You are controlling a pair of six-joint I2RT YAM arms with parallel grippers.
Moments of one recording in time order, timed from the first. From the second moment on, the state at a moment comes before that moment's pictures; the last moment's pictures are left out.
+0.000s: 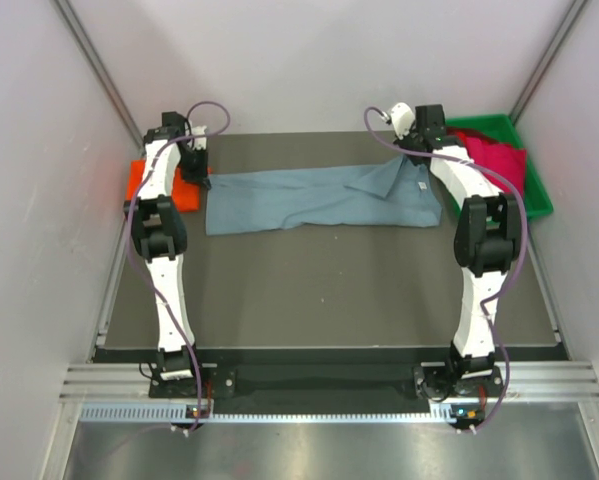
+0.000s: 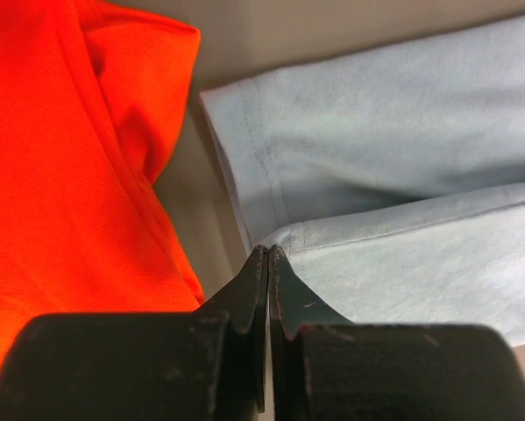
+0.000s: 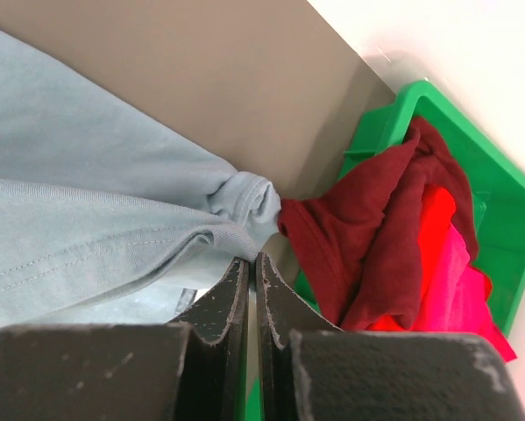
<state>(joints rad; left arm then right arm) 0.12 2.53 2.44 -1.07 0.28 0.12 0.14 2.14 1.85 -0.39 0.05 -0.64</state>
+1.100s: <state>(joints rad) 0.16 2.32 2.07 -1.09 0.33 0.02 -0.07 1.93 1.55 -0.65 -0.15 -0.36</state>
